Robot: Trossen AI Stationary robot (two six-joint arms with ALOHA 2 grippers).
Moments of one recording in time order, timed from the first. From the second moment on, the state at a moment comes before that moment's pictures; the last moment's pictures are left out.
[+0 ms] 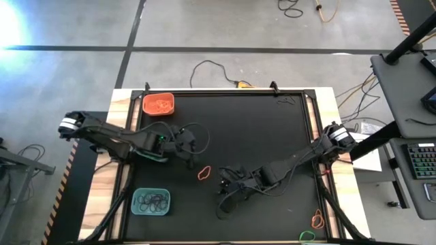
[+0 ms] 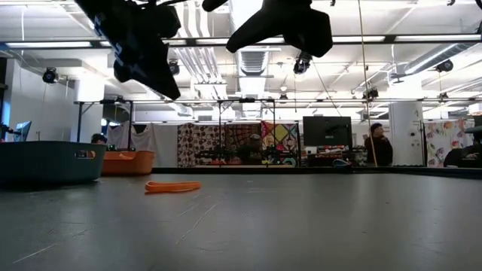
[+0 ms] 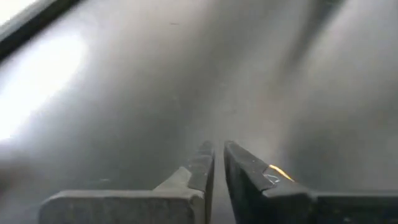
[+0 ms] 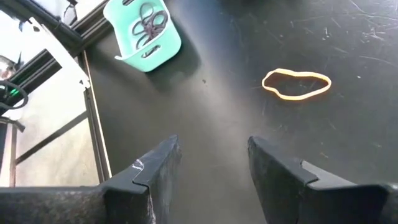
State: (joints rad) left arm -0.19 1.33 0.90 -0.50 -0.48 -0.63; right arm 0.43 1.87 1.45 -0.35 0.31 0.89
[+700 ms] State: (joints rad) left arm -0.30 1.35 0.68 -0.13 -0.46 -0.72; right arm 0.46 1.64 1.45 -0.53 0.42 0.79
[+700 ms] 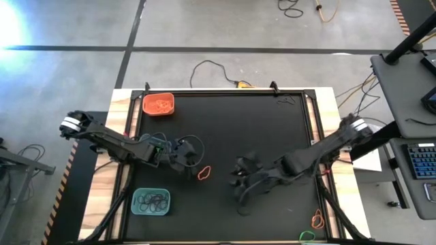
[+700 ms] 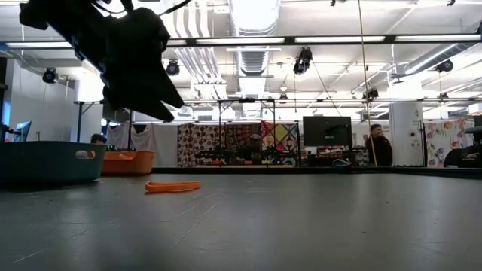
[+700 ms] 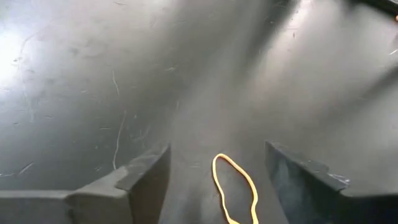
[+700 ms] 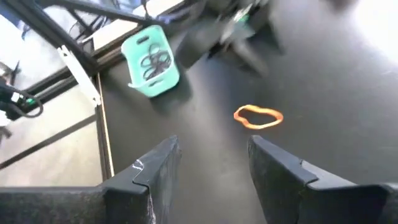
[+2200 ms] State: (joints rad) left arm -0.28 1.54 0.82 -0.25 -0.33 -0.75; right arm 0.29 1.34 1.45 -0.91 0.58 0.53
